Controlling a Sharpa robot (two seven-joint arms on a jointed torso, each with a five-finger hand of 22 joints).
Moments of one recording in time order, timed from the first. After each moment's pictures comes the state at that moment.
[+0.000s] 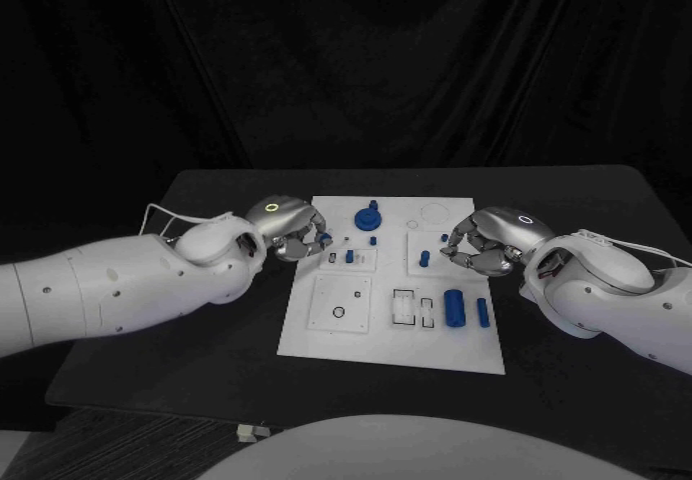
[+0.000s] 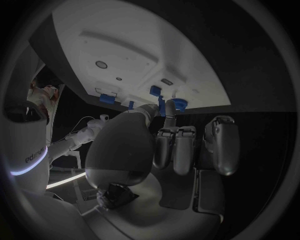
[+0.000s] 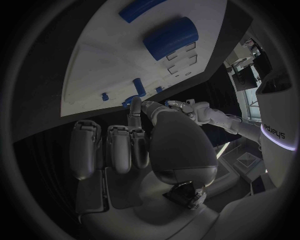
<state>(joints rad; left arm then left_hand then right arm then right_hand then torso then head) 1.20 -0.86 -0.21 1.49 -1.63 -0.46 -0.07 1.31 -0.08 0.32 0.27 0.44 0.98 0.06 0.36 0.88 1.46 -0.03 1.55 1.30 1.45 -0.07 1.56 1.30 0.01 1.45 0.04 1.38 1.29 1.20 -0.92 -0.21 1.63 -1.54 -0.43 -0.17 1.25 -0.08 0.34 0.22 0.41 1.02 0.04 0.38 0.66 1.47 -0.05 1.58 1.32 1.46 -0.12 1.51 1.31 0.04 1.47 -0.01 1.46 1.30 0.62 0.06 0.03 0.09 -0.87</state>
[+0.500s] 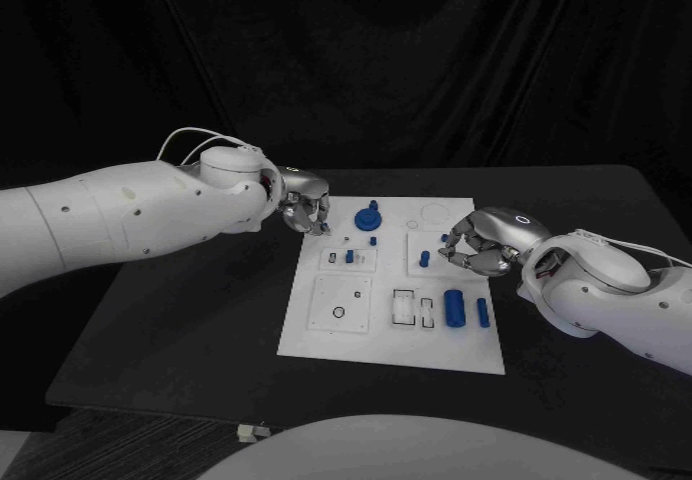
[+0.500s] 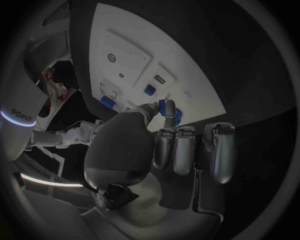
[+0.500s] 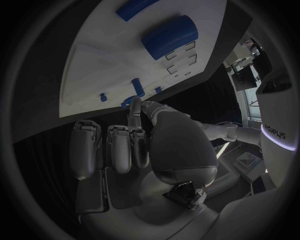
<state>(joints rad) 1.39 -0.69 -0.21 1.30 -1.49 0.21 -0.03 1.30 -0.10 0.36 0.24 0.42 0.98 0.06 0.37 0.88 1.46 -0.03 1.55 1.30 1.45 -0.07 1.56 1.30 0.01 1.45 0.04 1.49 1.29 1.20 -0.91 -0.21 1.63 -1.53 -0.42 -0.17 1.25 -0.08 0.34 0.22 0.41 1.02 0.04 0.38 0.66 1.47 -0.05 1.58 1.32 1.46 -0.12 1.51 1.31 0.04 1.47 -0.01 1.46 1.30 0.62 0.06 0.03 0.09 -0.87</state>
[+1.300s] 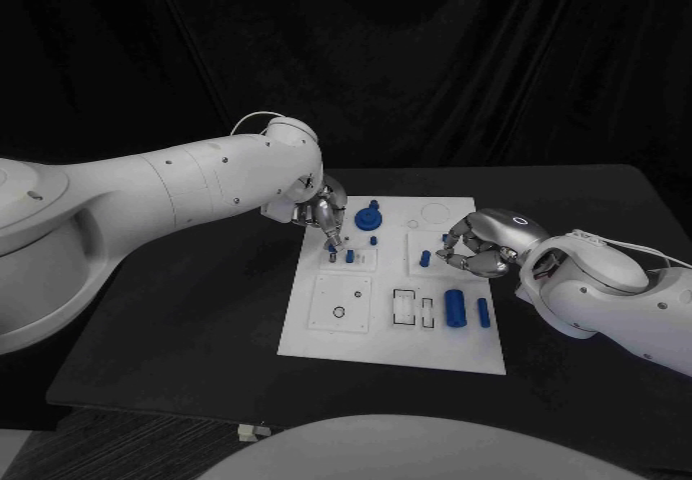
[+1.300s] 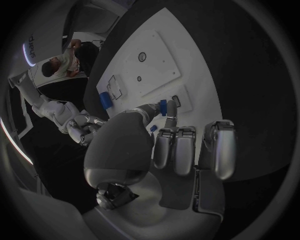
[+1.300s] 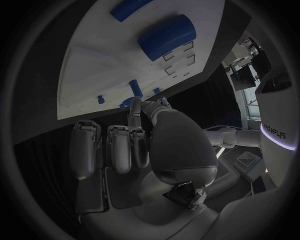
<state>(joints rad) 1.40 -0.38 -0.21 0.92 -1.12 0.69 -0.28 1.28 -0.10 0.41 0.19 0.39 0.97 0.08 0.35 0.88 1.46 -0.02 1.55 1.30 1.46 -0.06 1.56 1.30 0.01 1.46 0.05 1.43 1.29 1.20 -0.91 -0.21 1.63 -1.53 -0.41 -0.17 1.25 -0.08 0.34 0.22 0.41 1.02 0.04 0.38 0.66 1.47 -0.05 1.58 1.32 1.46 -0.12 1.51 1.31 0.04 1.47 -0.01 1.46 1.30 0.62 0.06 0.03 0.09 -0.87</state>
